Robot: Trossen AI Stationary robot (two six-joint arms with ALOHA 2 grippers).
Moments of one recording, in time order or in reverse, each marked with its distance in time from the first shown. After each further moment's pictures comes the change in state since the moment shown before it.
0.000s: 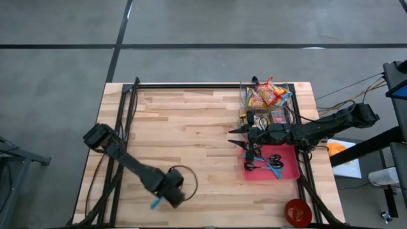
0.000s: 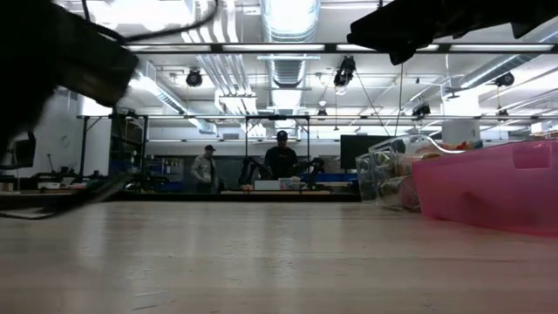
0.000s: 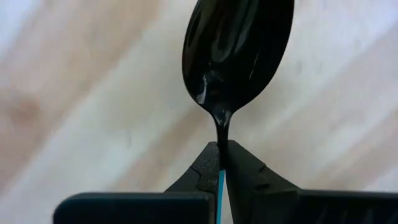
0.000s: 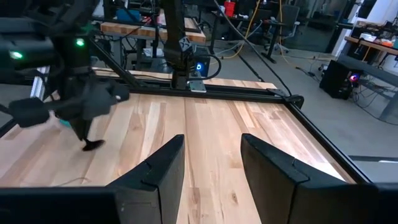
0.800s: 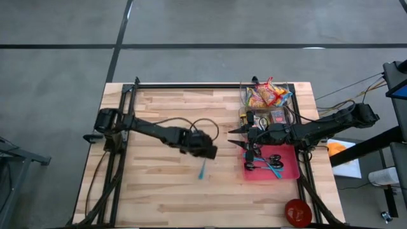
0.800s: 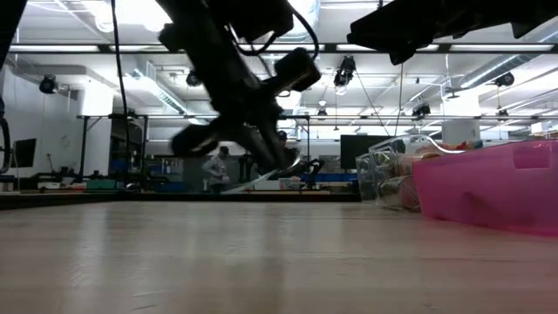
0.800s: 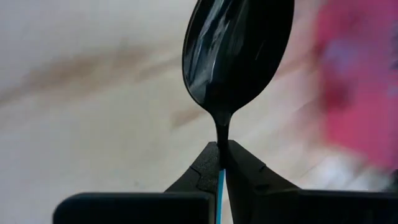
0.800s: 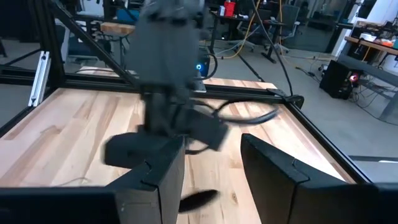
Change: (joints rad) left arm 0.548 -0.013 0.001 0.446 0.018 0.057; right arm 0.000 0.000 0.000 0.000 0.000 0.000
